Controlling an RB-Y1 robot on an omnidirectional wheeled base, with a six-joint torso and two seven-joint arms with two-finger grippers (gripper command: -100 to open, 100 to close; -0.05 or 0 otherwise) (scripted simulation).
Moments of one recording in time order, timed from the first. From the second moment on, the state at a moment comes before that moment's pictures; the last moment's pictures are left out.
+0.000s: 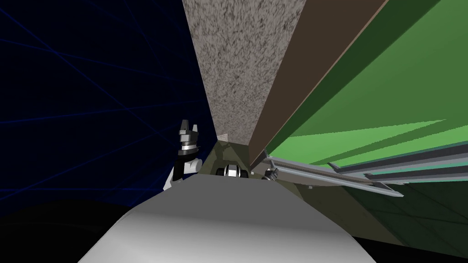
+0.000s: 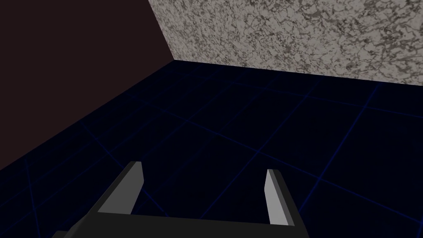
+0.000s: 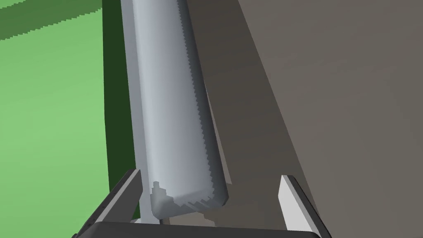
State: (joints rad) left arm 0.45 0.02 0.06 -2.31 0.09 -0.45 -0.13; right arm 0.19 -0.31 0.57 -0.91 1.58 1.31 0.29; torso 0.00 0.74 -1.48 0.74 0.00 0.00
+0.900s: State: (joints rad) left arm 0.45 0.02 0.06 -2.31 0.09 -0.45 -0.13; right arm 0.21 -0.35 0.57 -0.97 1.58 1.30 0.32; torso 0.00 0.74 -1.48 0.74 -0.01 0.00
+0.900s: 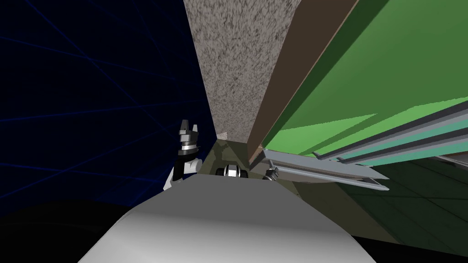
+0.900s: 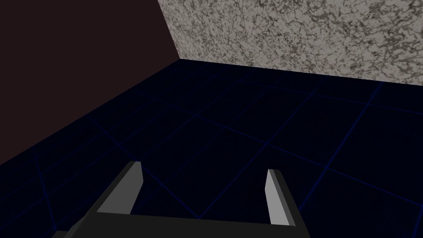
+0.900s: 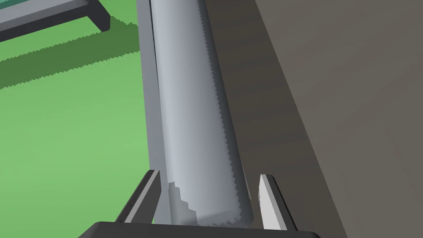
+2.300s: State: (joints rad) left arm 0.45 0.02 0.06 -2.31 0.09 -0.45 -0.13; right arm 0.28 -0.37 0.60 -1.05 1.61 1.31 0.33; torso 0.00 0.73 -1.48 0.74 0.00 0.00
